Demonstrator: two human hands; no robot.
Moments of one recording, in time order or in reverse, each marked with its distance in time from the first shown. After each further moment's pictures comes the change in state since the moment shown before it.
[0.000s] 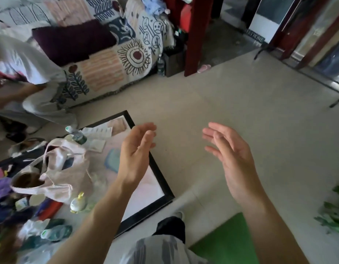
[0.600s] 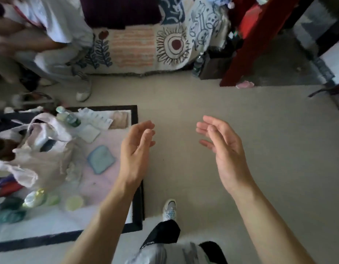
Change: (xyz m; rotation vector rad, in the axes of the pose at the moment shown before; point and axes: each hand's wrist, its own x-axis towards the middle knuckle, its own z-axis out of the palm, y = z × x) left_hand 0.213 -0.059 0.080 -0.101 0.469 -0.115; right_hand 0.324 0.031 0.015 -0.130 -0.365 0.093
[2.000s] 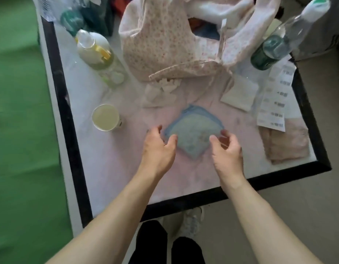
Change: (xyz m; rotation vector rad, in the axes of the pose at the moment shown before) left_hand 0.139 -0.446 -0.190 0.000 1.139 -0.847; right_hand 0.233 0.459 0.395 -0.846 -0.997 0.177
